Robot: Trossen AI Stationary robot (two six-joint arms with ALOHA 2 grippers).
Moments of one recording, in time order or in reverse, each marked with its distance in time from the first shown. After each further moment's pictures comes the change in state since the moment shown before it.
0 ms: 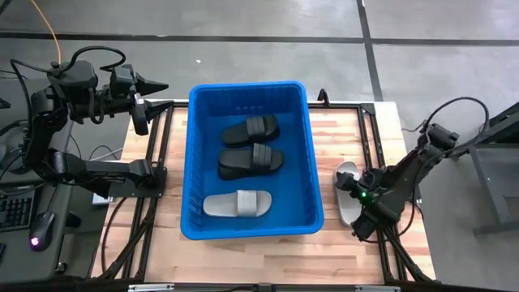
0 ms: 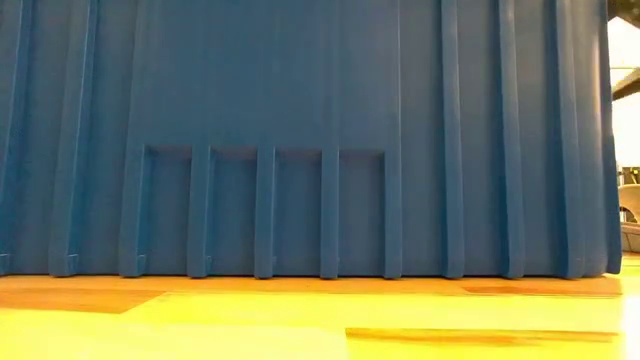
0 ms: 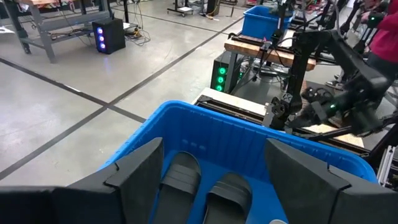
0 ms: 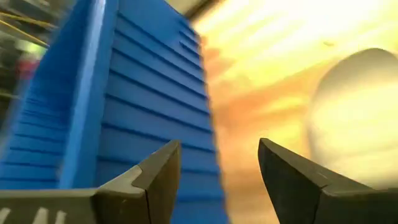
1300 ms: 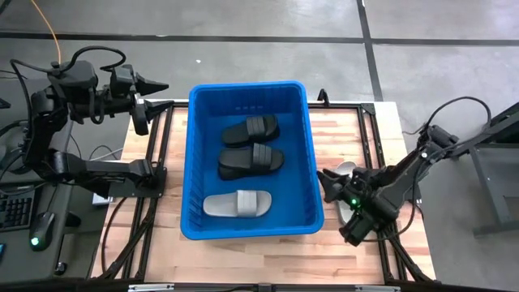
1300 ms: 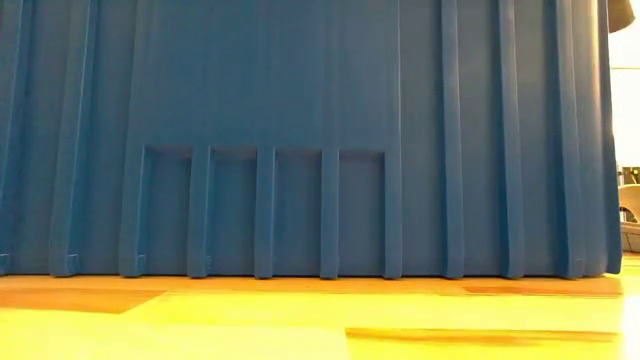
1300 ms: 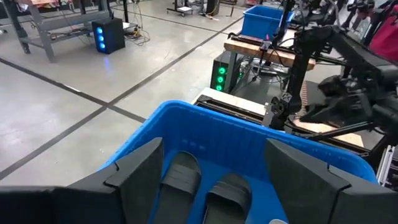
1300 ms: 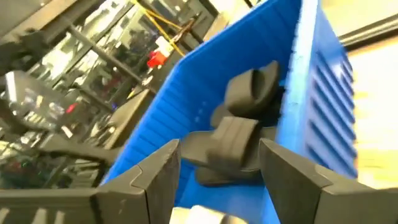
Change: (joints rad) left arm 0.000 0.000 0.000 -0.001 0.000 0.001; right arm -0.078 0.023 0.202 0.300 0.492 -0.683
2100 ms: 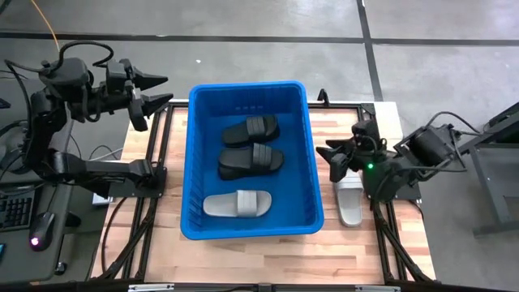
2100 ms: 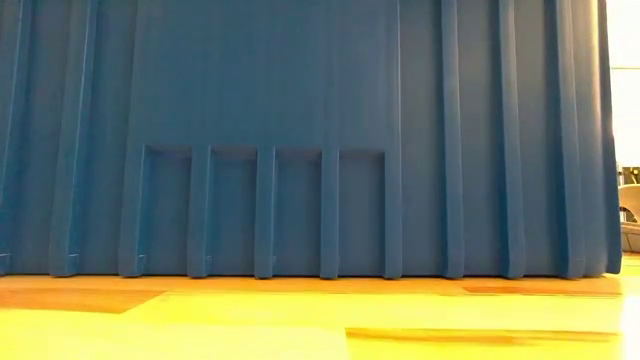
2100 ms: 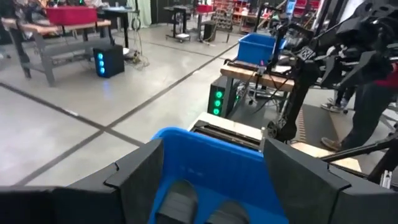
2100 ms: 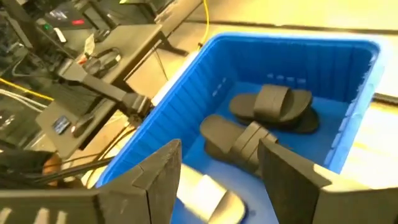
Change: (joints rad) left arm 0.000 -0.002 0.000 0.110 0.000 -0.001; right arm -0.211 0.165 1.107 -0.288 -0.443 -1.046
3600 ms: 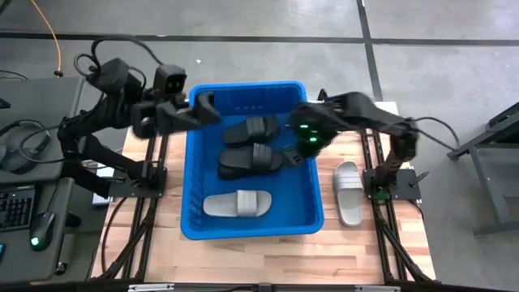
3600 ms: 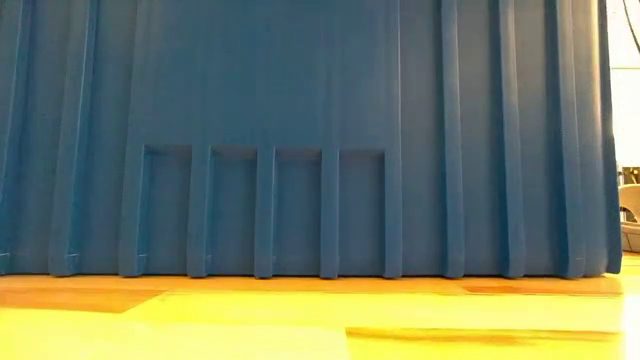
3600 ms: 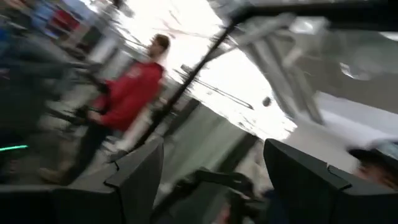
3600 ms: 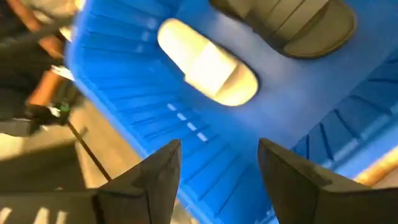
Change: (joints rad) left arm -0.339 0.325 0.000 0.890 0.502 -0.784; right arm -0.571 0.247 0.101 -0.021 -1.113 -0.365
